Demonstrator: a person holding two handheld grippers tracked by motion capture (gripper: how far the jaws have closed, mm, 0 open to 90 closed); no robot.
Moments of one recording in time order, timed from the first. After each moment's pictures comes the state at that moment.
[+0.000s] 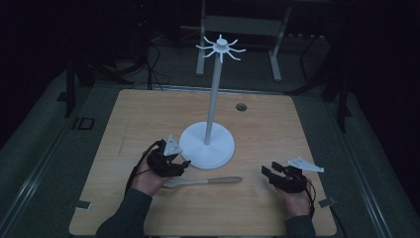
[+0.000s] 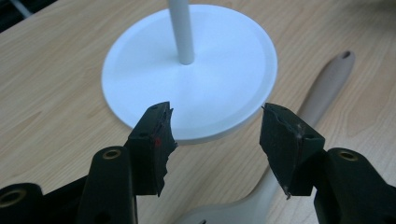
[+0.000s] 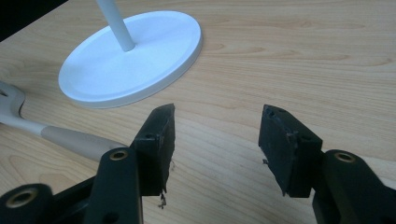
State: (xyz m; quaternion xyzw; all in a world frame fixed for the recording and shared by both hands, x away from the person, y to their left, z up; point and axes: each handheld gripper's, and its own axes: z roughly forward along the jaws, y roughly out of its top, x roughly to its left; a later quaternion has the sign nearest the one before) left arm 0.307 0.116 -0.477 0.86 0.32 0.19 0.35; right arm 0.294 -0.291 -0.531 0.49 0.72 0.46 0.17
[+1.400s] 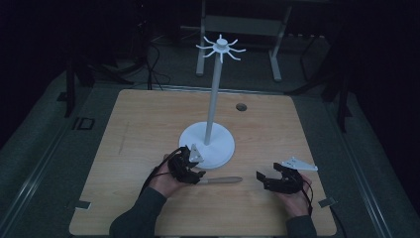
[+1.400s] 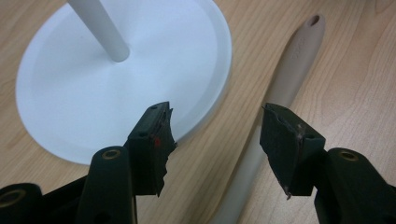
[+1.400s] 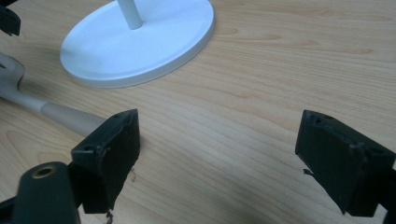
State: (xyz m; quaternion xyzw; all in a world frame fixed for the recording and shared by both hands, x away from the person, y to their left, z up) left arm 0.313 0.065 -0.501 0.91 0.26 0.15 0.30; right arm 0.296 -0.282 -0.535 0.47 0.75 0.44 0.16
